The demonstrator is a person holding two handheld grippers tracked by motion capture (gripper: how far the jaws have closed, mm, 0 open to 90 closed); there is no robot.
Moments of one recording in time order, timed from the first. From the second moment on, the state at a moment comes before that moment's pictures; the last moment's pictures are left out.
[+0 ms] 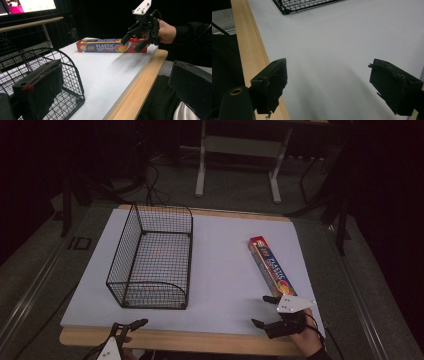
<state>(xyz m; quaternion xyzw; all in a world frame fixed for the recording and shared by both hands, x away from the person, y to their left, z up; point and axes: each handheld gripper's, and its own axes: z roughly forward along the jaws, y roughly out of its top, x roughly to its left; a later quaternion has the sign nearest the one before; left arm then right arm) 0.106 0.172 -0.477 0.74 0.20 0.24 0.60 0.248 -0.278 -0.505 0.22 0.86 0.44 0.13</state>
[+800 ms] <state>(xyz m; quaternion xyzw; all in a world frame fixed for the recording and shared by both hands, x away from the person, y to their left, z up) 0.107 0.168 -0.479 0.76 0.19 0.23 0.58 0.289 -0.271 -0.483 0.27 0.86 0.40 0.16</state>
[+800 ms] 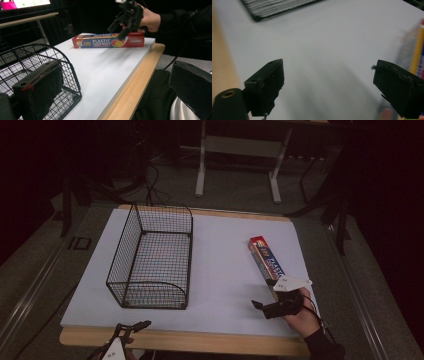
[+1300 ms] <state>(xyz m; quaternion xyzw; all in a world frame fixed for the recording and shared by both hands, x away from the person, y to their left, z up) 0.107 0.167 -0.480 0.76 0.19 0.22 0.58 0.349 -0.290 -0.487 0.38 0.84 0.33 0.19</state>
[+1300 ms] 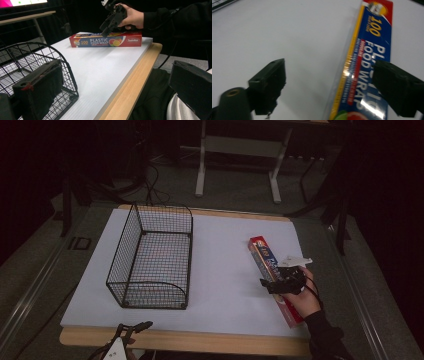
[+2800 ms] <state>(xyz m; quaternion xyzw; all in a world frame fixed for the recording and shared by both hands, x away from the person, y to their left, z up) 0.107 0.166 -0.481 0.76 0.19 0.21 0.58 0.428 -0.275 -0.506 0.55 0.83 0.05 0.03</state>
